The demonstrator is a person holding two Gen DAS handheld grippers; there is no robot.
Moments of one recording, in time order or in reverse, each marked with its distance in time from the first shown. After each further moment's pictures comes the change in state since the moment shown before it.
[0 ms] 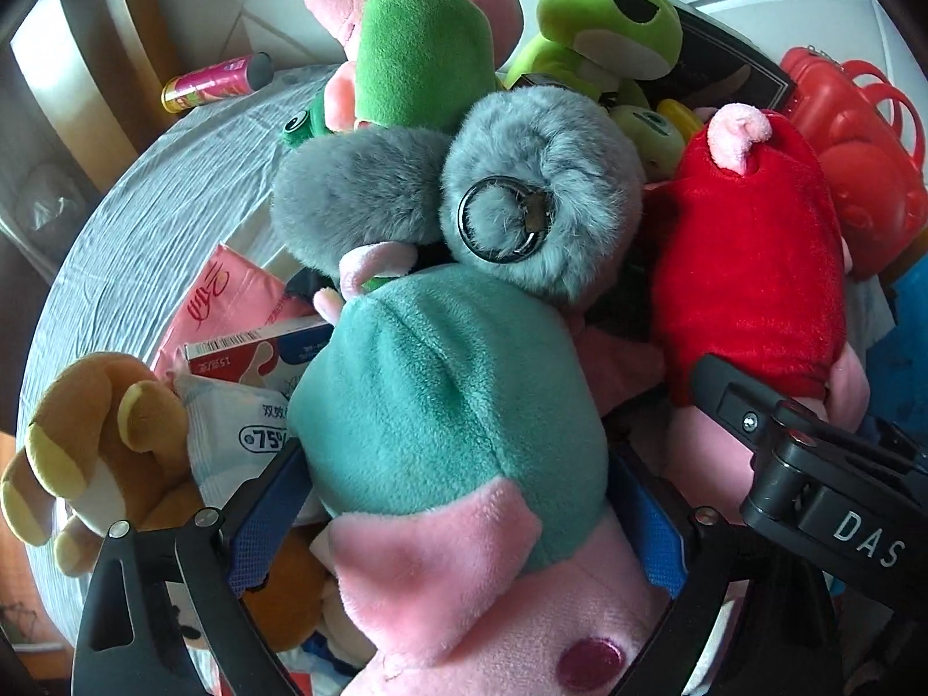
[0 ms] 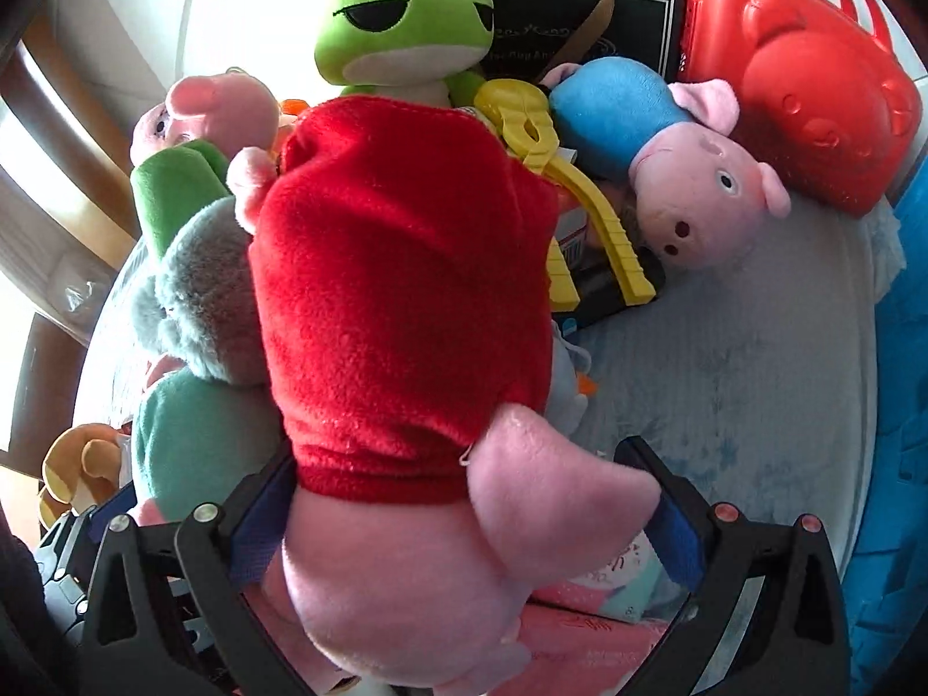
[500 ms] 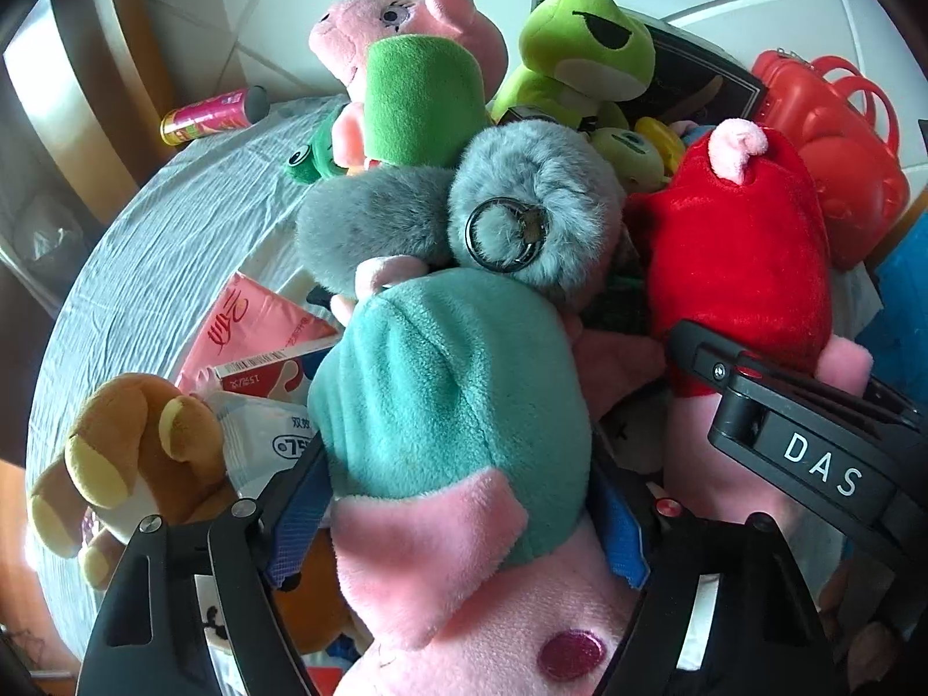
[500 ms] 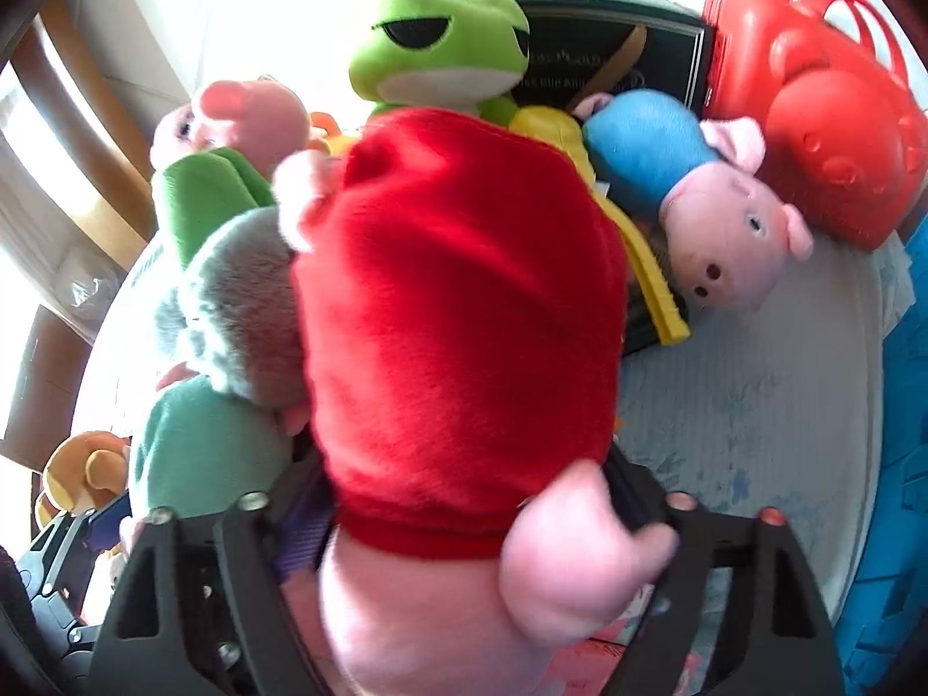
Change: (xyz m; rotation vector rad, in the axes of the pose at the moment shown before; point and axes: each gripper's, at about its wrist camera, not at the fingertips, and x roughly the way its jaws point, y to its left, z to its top) left arm -0.027 0.002 -0.008 0.049 -0.071 -0.012; right arm -0.014 0.015 0.004 -0.042 -0.068 -0.009
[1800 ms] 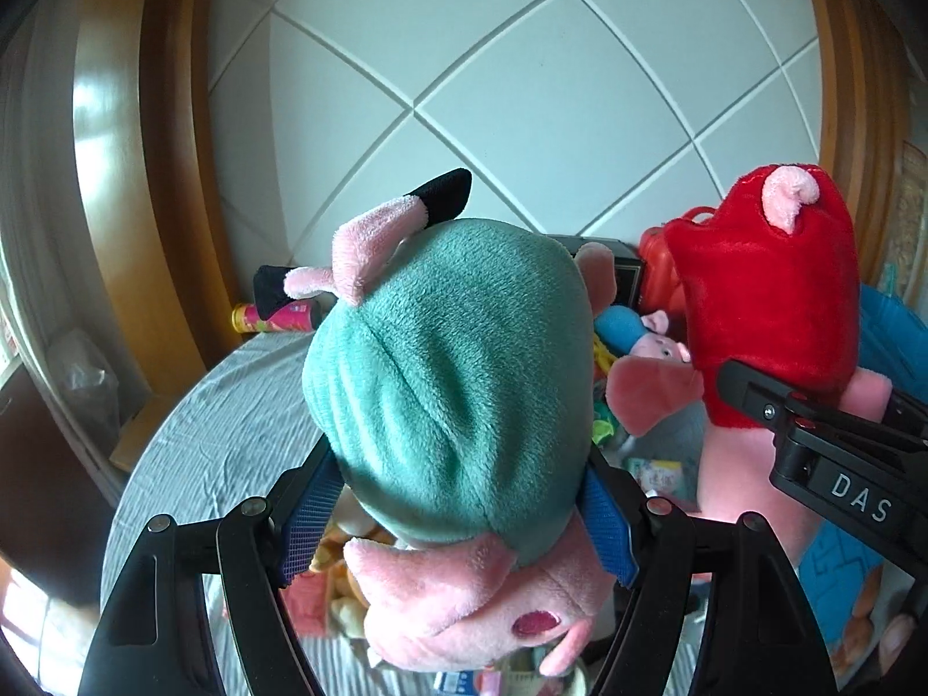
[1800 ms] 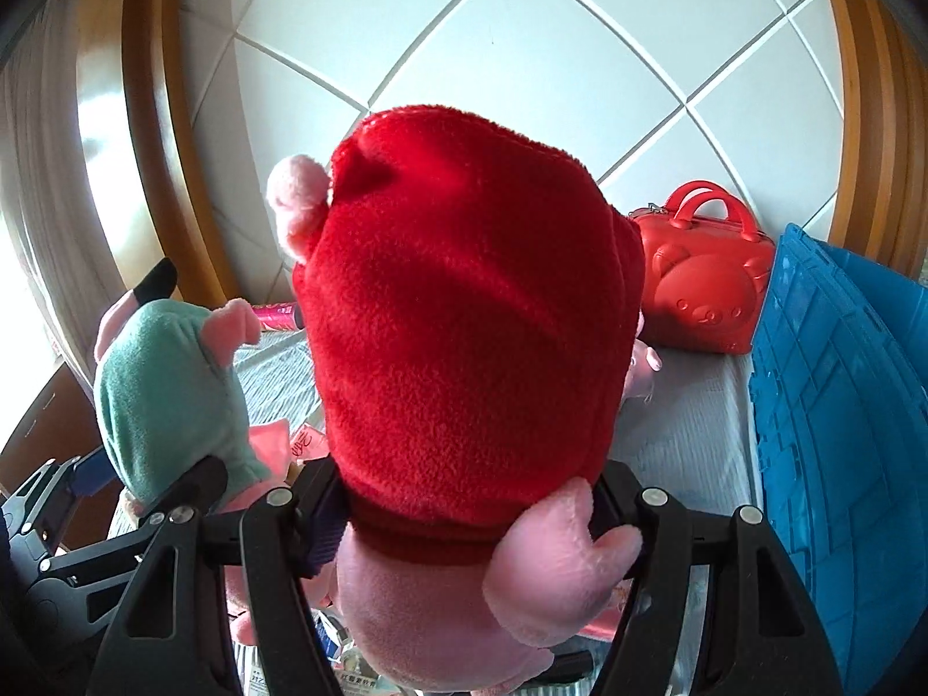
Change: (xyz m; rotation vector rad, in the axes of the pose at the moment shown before) left arm -0.225 0.090 -0.098 0.128 -0.524 -0.083; right arm -0.220 0.092 -0.116 -0.010 -0.482 -0.085
